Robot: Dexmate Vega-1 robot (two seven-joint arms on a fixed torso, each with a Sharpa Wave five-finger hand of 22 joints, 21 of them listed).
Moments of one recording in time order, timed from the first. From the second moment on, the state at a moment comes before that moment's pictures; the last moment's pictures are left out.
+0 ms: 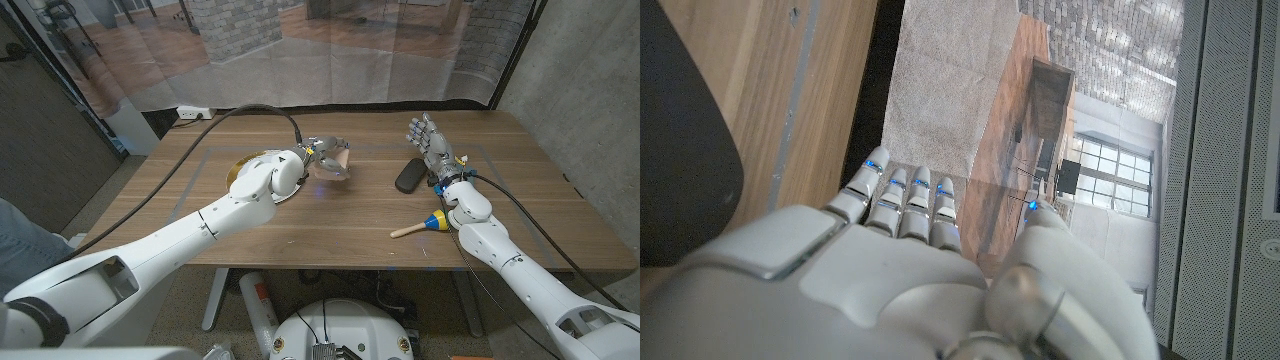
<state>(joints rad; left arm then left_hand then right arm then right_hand) 0.60 0.67 0.86 -1.95 0.61 0.53 -0.19 0.94 -0.11 0.26 -0.15 0.20 0.27 -0.08 0.33 0.23 0.26 -0.09 0.33 0.30 0.32 0.06 0.30 0.29 0.70 0.20 0.35 0.18 -0.87 -0.47 -0.35 -1.31 0.64 0.41 0.01 0.29 0.01 0.23 0.02 0.20 0.26 0.01 0.19 0.19 0.26 0.07 0.24 0.19 0.16 0.00 0.20 0.19 0.11 0.02 0.49 0.17</state>
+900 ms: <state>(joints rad) 0.67 0.73 0.80 -2.05 0.65 0.54 -0.19 0.94 -0.11 0.26 -0.15 0.19 0.28 -0.08 0.34 0.23 0.28 -0.10 0.33 0.31 0.32 0.06 0.30 0.30 0.70 0.19 0.34 0.18 -0.87 -0.46 -0.37 -1.32 0.63 0.40 0.00 0.29 0.02 0.23 0.01 0.20 0.26 0.01 0.19 0.19 0.26 0.07 0.24 0.19 0.16 0.00 0.20 0.19 0.12 0.02 0.48 0.17</state>
